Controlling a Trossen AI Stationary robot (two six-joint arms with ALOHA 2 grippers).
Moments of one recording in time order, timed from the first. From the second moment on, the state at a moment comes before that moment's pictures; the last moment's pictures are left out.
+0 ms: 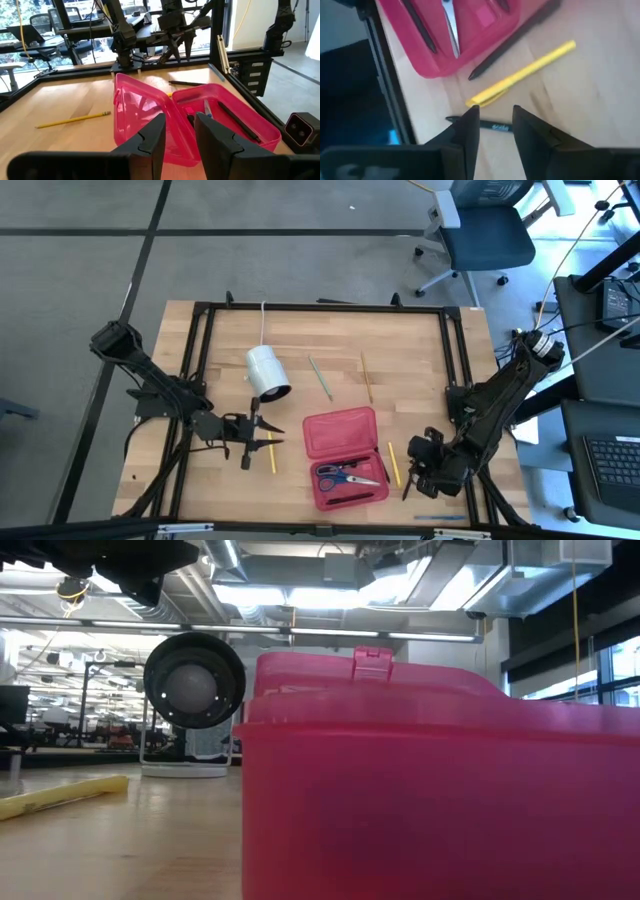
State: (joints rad) left arm -0.65 1.25 0.39 0.70 -0.61 -0.04; right arm 0.93 1.35 0.84 -0.66 0.27 1.25
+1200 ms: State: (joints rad) left arm -0.65 1.25 0.39 0.70 -0.61 -0.04; right arm 0.90 1.68 0.85 -0.64 0.02 0.24
